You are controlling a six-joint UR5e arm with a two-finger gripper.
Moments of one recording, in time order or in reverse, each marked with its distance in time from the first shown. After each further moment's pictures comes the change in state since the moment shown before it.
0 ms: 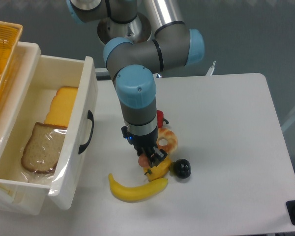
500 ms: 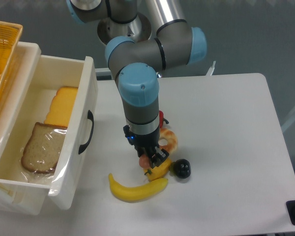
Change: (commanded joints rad) arm 0.000 -0.003 0.023 0.002 -0.002 -0.015
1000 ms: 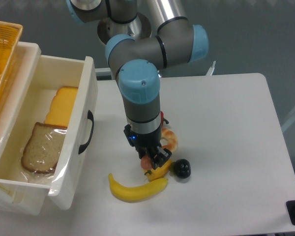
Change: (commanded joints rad) arm 0.002 0.005 0.028 0.000 0.000 -0.168
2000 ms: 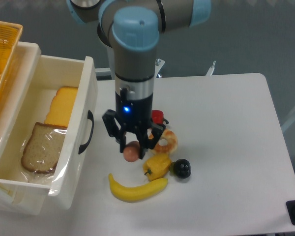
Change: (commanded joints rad) arm -0.018 0.160 0.037 0.002 -0.275 -0.243
